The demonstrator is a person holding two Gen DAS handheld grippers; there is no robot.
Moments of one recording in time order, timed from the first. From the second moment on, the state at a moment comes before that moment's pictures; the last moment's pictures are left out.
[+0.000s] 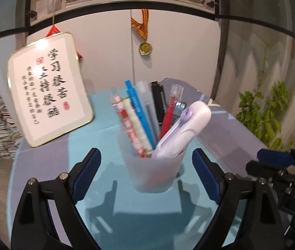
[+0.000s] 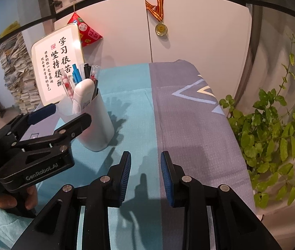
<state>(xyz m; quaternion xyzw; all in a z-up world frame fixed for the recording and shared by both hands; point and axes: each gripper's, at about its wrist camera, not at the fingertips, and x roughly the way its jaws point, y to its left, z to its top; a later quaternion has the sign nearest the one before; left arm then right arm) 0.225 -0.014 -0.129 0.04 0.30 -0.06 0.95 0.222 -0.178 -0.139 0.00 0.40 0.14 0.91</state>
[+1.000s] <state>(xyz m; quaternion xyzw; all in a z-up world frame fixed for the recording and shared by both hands) 0.047 -0.006 -0.023 0.00 0.22 -0.02 0.98 0.075 -0.170 -0.012 -0.02 0.25 0.09 0.96</state>
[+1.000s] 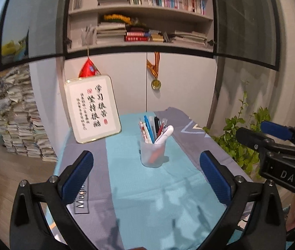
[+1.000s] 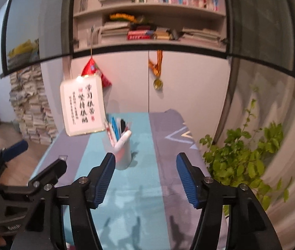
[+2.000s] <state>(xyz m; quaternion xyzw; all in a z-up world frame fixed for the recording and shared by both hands) -0.025 -0.020 0.009 0.02 0.15 -0.01 0.99 0.004 -0.188 0.015 -0.01 0.20 0.09 0.98</state>
